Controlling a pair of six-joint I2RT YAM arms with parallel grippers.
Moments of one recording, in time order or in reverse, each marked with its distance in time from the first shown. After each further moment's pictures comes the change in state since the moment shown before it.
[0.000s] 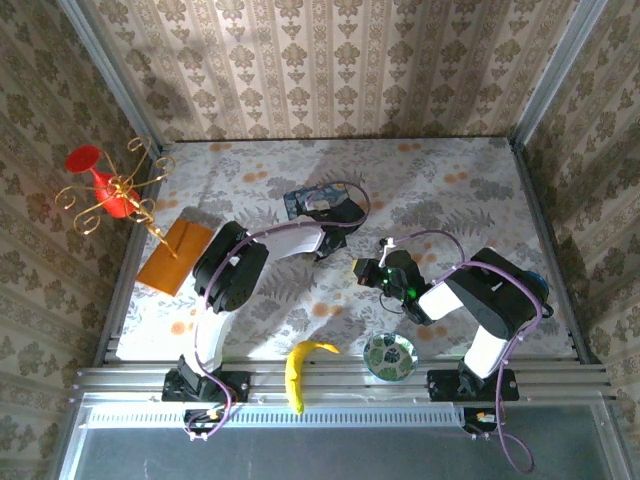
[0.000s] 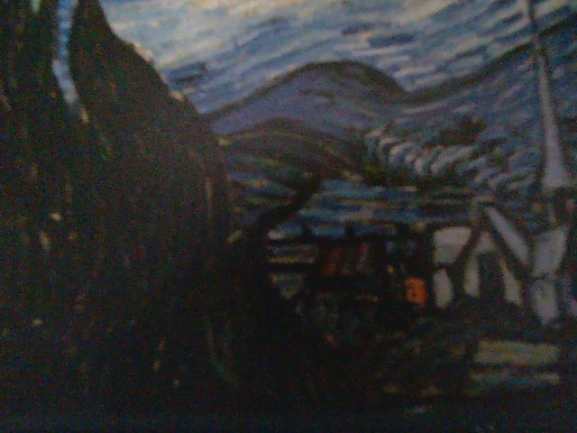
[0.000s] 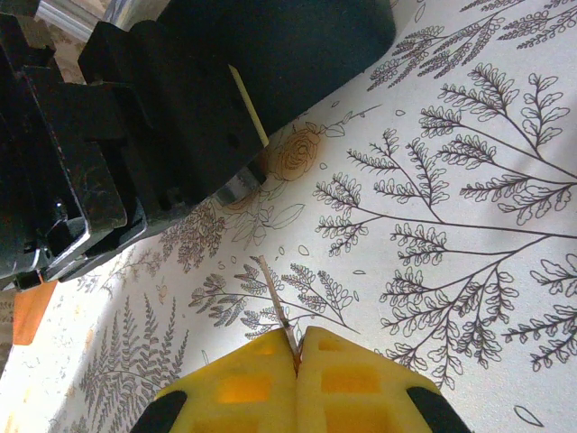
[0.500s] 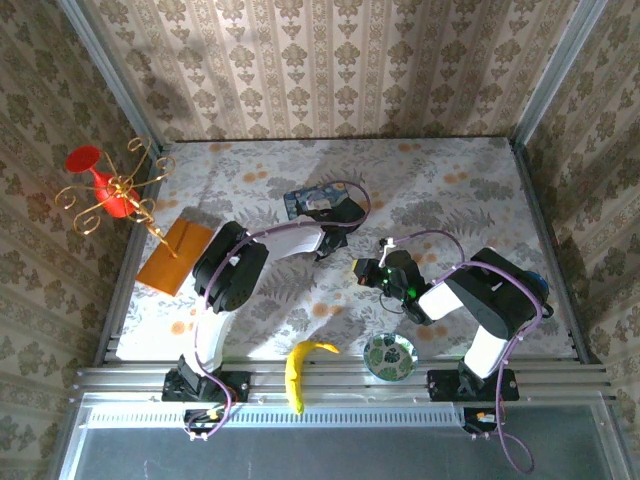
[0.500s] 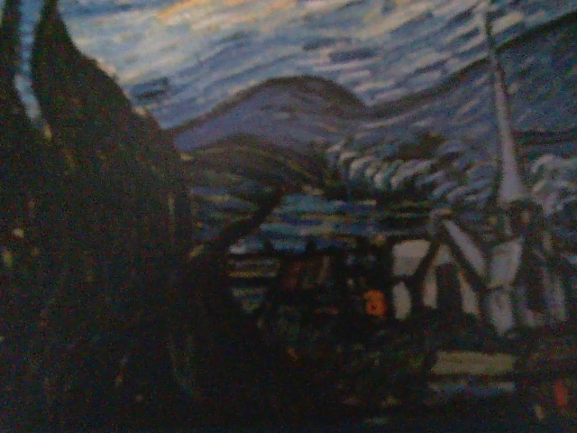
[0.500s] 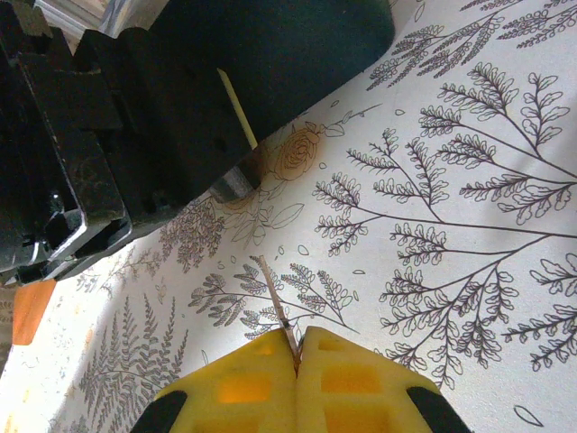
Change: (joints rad) left arm 0.000 0.000 0.000 0.022 0.017 0.012; right arm 0.000 0.000 0.002 -0.004 0.000 0.000
